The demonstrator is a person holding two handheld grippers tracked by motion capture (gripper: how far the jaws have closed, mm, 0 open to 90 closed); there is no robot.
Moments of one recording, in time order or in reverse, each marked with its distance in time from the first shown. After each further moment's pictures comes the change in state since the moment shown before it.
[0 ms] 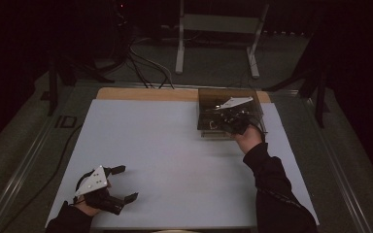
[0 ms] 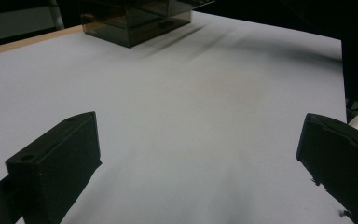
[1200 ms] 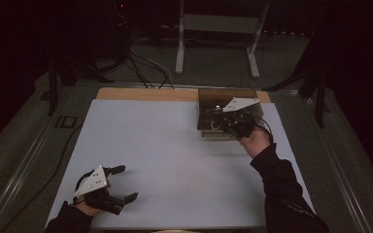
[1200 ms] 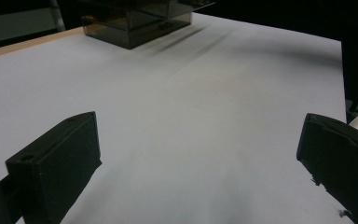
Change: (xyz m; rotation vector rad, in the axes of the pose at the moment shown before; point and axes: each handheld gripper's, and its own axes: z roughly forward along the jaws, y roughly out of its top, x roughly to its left) left arm 0.000 0.001 -0.001 -0.003 0.001 0.001; right arm 0.024 0.011 -0.047 -0.051 -0.002 -0.125
